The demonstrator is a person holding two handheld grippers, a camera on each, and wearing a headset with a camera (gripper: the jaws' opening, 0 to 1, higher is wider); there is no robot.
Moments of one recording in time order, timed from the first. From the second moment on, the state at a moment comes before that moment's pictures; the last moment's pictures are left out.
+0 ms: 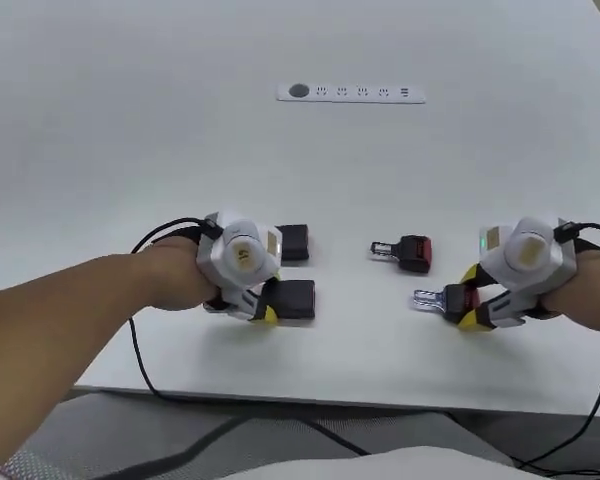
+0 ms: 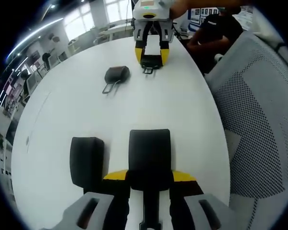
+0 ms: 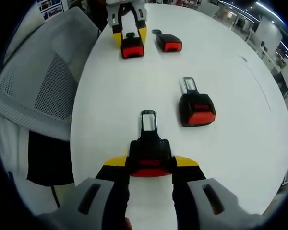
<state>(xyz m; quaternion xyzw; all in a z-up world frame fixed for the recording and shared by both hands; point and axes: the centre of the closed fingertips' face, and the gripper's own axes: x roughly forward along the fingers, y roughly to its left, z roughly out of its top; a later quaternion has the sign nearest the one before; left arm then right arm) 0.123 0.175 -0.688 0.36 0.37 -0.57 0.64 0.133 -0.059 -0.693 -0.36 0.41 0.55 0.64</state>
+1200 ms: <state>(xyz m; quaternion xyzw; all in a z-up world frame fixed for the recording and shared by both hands) 0.122 0.175 -0.687 0.36 0.38 -0.57 0.63 0.121 0.090 -0.687 -0.32 0.34 0.59 0.66</state>
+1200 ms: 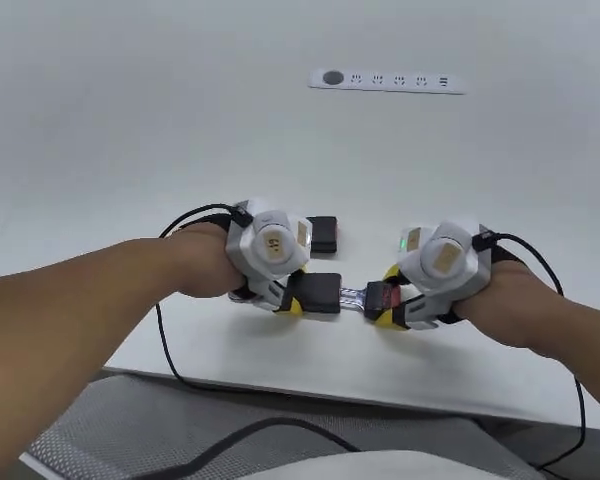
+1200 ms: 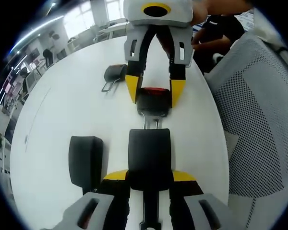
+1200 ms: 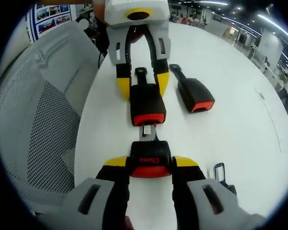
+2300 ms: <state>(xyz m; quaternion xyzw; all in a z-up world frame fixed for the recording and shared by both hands) 0.123 0.175 -0.694 0.37 0.38 -0.59 0.61 0.120 0.116 -0.689 -0.31 0.32 0.61 0.65</state>
